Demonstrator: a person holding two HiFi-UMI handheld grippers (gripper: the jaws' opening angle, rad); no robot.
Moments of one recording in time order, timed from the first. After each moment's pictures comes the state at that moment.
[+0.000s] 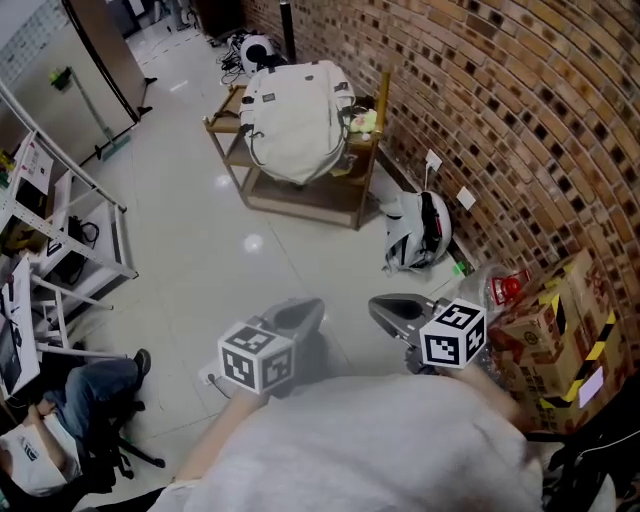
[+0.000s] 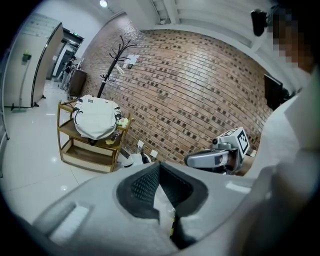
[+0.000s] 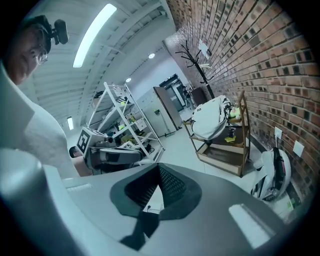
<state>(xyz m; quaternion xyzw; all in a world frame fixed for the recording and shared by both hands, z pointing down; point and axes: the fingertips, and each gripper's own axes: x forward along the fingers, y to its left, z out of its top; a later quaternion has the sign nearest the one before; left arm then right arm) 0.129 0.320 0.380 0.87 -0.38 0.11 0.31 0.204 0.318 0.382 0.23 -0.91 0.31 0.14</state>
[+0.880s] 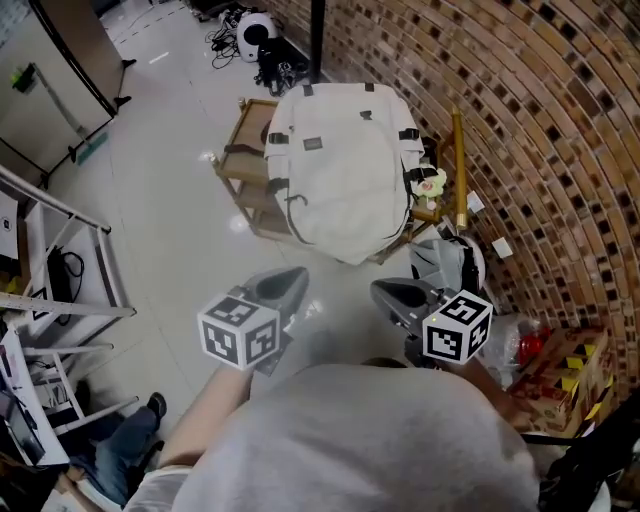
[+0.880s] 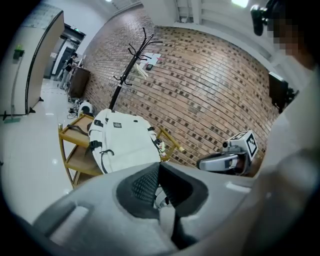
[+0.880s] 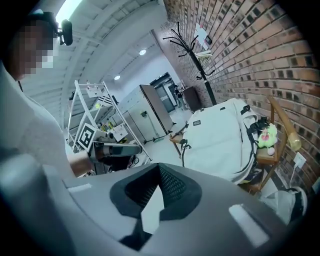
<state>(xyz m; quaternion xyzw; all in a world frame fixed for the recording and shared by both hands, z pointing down) -0.083 -0.040 0.387 0.86 -0.37 0.11 0.32 0.021 -0.019 0.385 0.28 -0.89 0.32 0.15</state>
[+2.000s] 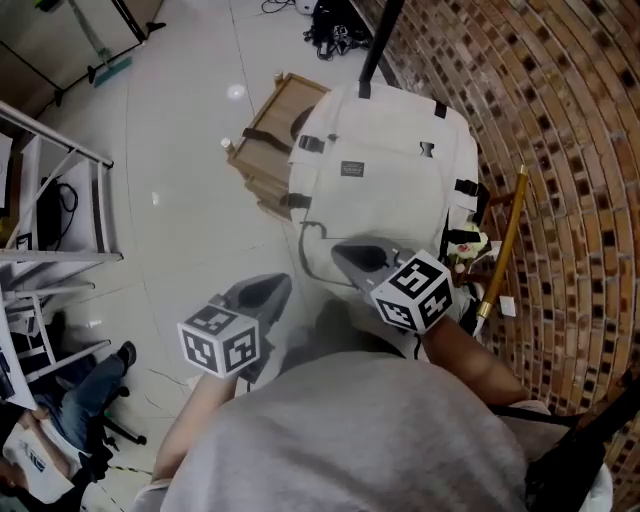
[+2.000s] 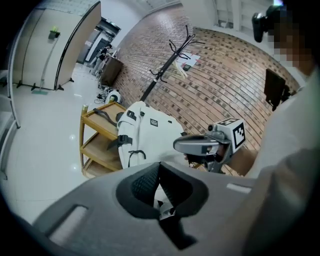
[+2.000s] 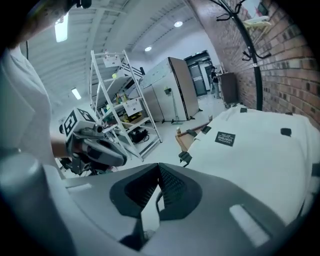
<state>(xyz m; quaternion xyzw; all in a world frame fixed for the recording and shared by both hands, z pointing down) -0.137 -0.134 0.455 0.77 -0.46 0.08 0.43 -0.090 -0.194 0.450 0.10 -0.93 0.21 0.29</state>
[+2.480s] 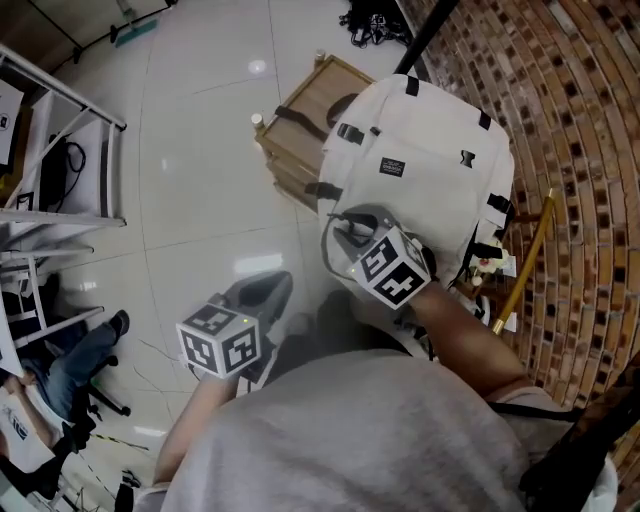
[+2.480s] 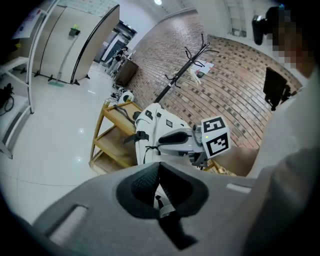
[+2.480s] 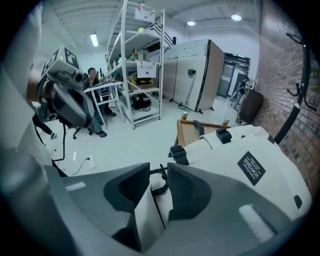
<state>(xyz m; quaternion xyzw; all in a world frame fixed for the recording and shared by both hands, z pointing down) -0.174 -0.115 0.475 0.73 -0.51 0.05 0.46 -0.138 -0.224 0.524 0.05 -0.89 -0.01 0.46</state>
